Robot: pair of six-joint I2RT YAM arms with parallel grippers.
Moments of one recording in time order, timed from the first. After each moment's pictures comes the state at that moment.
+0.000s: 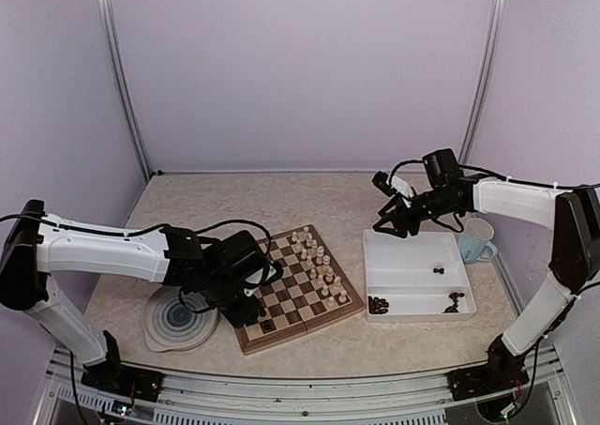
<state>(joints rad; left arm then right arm) -1.08 1.54 0.99 -0.67 -0.06 -0.23 0.34 1.61 1.12 -0.35 -0.60 -0.58</state>
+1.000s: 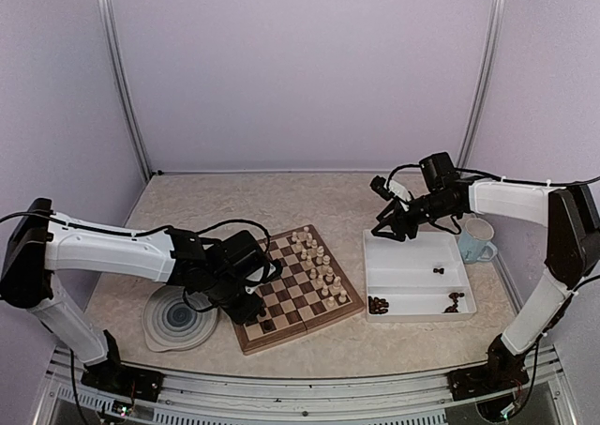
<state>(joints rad) -1.05 1.57 0.97 -0.60 -0.08 -0.21 0.34 1.64 1.12 -0.35 -0.62 -0.58</state>
